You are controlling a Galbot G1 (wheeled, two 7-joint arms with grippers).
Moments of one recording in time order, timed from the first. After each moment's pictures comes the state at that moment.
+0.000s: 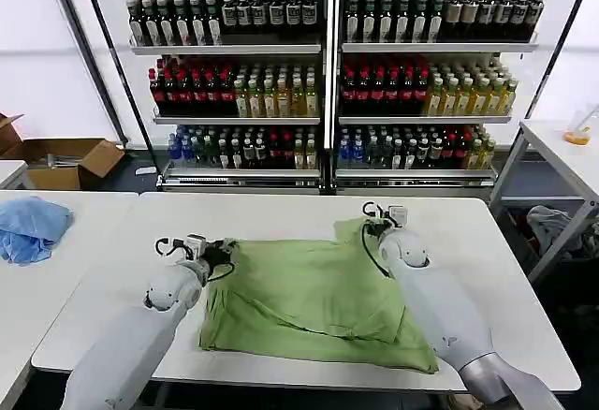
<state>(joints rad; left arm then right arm) 0.69 -1.06 -0.05 -1.38 -0.61 0.57 -0.12 -0.44 1.28 0.01 1.07 0.72 -0.57 0.35</state>
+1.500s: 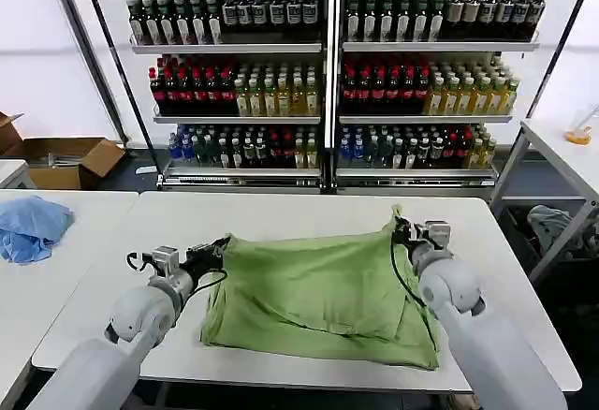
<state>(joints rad) 0.95 -0.92 -0.19 -1.77 -0.73 0.46 -0.10 -0.86 1.05 0.22 1.79 0.72 -0.58 0.39</state>
